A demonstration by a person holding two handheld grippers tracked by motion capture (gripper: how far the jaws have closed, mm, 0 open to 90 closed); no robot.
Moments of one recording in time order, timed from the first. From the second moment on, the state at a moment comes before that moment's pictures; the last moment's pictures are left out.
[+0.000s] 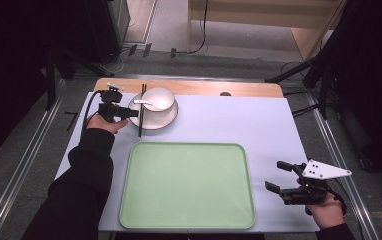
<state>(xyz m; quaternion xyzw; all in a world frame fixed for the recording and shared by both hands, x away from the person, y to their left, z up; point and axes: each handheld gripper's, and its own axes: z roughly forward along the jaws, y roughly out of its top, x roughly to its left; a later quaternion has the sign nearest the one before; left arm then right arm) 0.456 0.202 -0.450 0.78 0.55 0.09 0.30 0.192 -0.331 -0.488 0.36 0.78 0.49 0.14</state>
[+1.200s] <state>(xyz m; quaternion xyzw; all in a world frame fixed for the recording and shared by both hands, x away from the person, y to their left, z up) 0.476 0.183 -0.485 0.74 0.62 0.07 0.27 0.188 -0.333 -0.487 0.36 0.78 0.49 0.14</state>
